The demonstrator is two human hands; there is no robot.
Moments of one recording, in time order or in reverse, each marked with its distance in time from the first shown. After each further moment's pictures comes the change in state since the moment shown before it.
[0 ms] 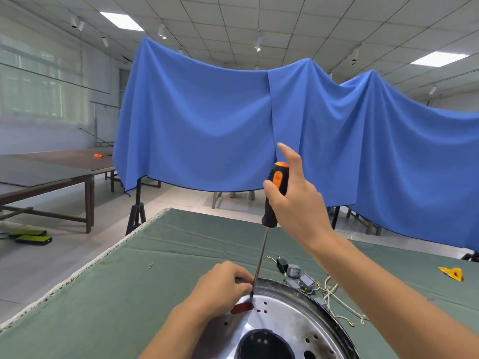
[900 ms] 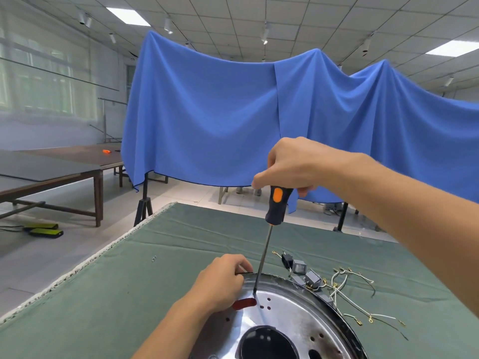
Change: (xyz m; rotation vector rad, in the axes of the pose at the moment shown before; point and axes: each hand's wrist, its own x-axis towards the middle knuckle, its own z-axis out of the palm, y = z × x) left_hand 0.000 -0.001 0.002 0.001 0.079 -0.049; right_hand 0.054 -0.045 -0.033 -0.599 -0.548 0.041
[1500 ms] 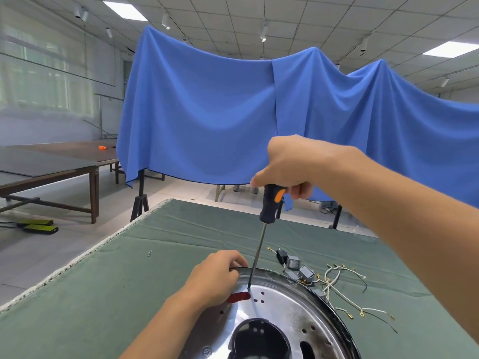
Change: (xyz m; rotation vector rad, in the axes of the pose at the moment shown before) left_hand -0.005 0.002 -0.001 0.038 0.001 0.008; right_hand -0.009 -0.008 -0.007 0.044 -0.118 0.040
